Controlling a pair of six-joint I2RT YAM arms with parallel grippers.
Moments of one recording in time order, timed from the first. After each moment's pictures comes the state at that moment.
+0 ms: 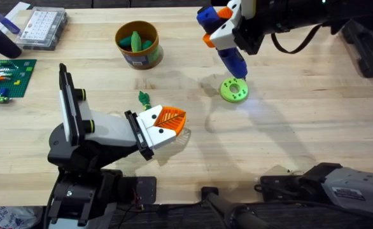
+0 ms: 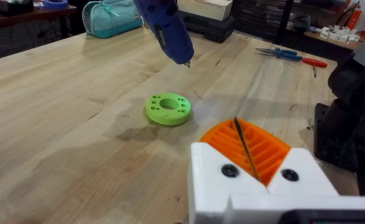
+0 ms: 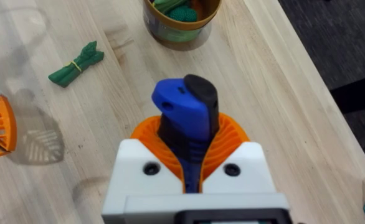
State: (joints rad) left arm -0.07 0.06 0.01 -0.09 1.02 -0.02; right arm 0.49 1.38 1.32 -0.68 -0.29 -0.56
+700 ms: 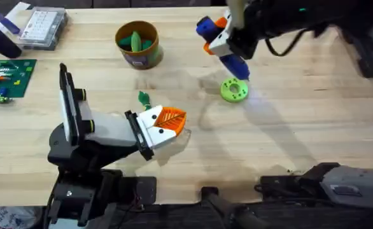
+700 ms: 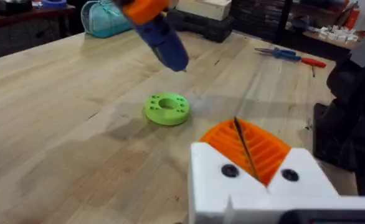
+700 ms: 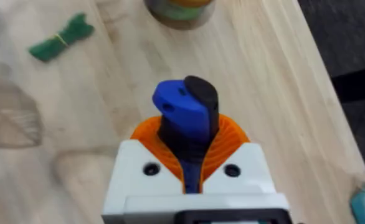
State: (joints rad) left arm -0.07 0.06 0.01 -0.10 1.03 -0.02; right arm 0.50 1.45 1.31 -0.70 -0.23 -0.64
